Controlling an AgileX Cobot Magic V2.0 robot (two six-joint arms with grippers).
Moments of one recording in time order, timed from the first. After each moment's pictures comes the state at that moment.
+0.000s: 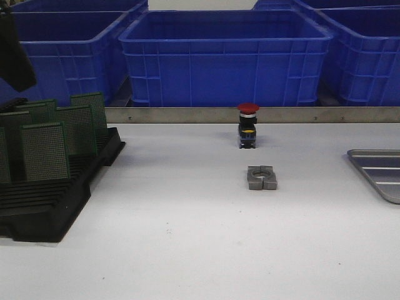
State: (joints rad) left arm -0.06 1.76 -1.53 -0.43 1.24 1.11; right arm 0.05 -0.01 0.02 -0.03 -0.10 0.05
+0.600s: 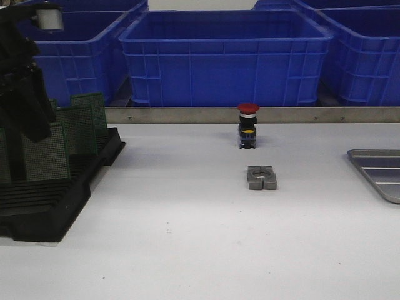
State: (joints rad) left arm -0.06 1.93 -1.53 -0.46 1.22 1.27; right arm 0.05 -0.01 0.02 -0.03 -0.10 0.05
